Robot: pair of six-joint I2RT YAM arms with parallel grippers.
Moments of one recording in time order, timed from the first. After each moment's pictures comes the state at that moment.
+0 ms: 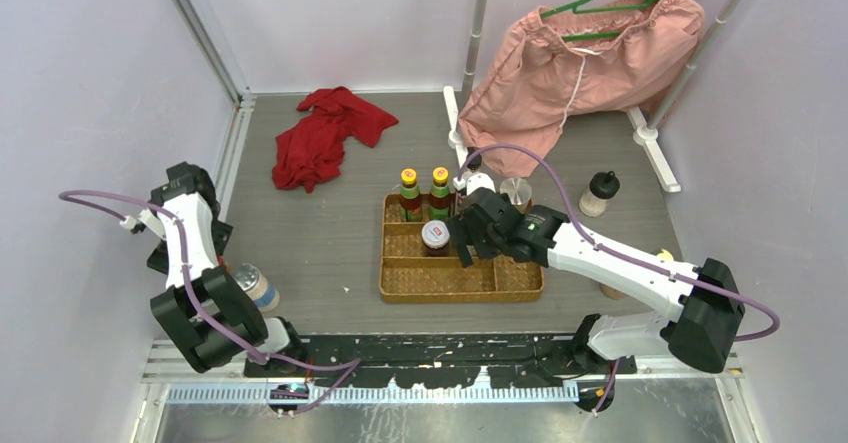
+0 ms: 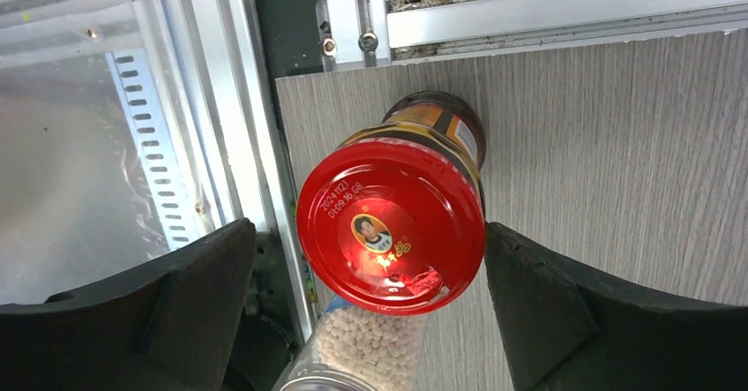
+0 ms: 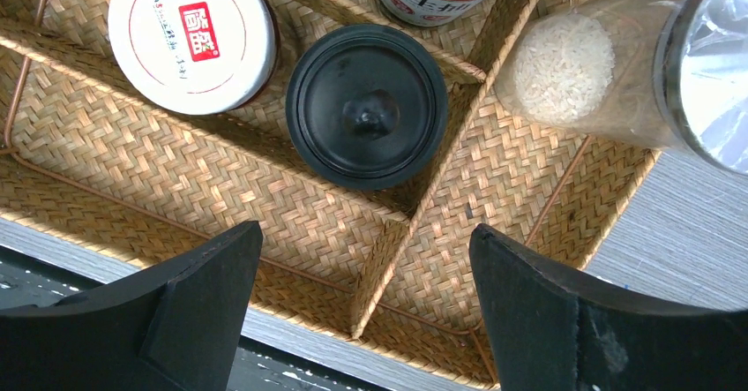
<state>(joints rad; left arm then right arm) 0.51 1.33 1.11 -1.19 -0.57 -0.84 0.92 1.27 1.00 -0.71 0.31 0.37</state>
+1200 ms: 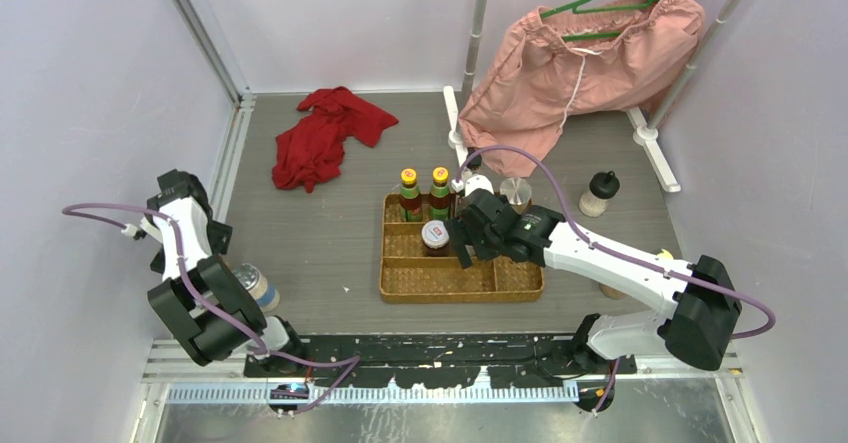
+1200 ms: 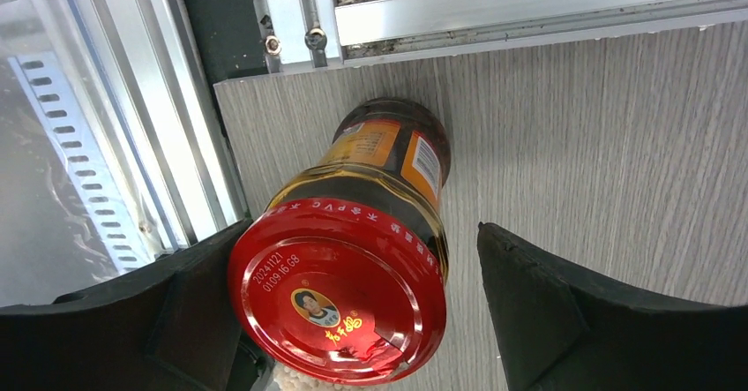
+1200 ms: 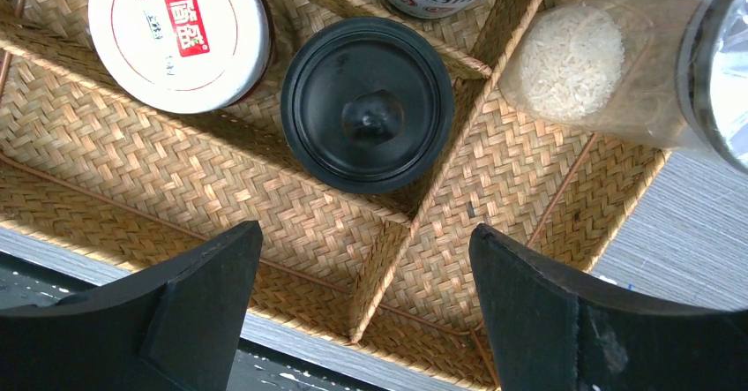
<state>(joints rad) 0.60 1.37 1.05 -1.04 -0.44 -0.76 0.92 1.29 0.99 -0.70 0.31 0.37</state>
